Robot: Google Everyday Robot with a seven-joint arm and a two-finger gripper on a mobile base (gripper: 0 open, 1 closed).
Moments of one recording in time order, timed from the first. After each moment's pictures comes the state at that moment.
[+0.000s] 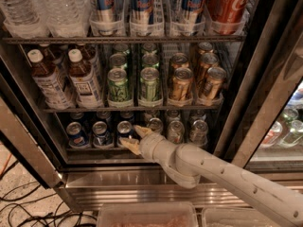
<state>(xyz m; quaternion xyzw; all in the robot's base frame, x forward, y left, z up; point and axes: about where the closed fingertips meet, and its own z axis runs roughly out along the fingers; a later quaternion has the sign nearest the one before) 0.620 0.053 0.620 -0.34 0.71 0.21 0.58</state>
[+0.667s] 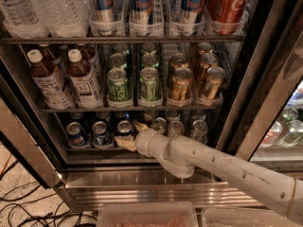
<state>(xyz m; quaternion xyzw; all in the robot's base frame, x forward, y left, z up) 0.640 0.072 0.611 -0.36 0.71 0.22 0.56</state>
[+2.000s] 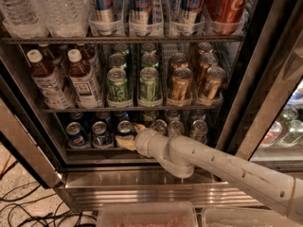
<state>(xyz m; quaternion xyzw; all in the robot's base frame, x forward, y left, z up) 0.639 0.076 0.609 -0.36 0.71 0.23 0.56</state>
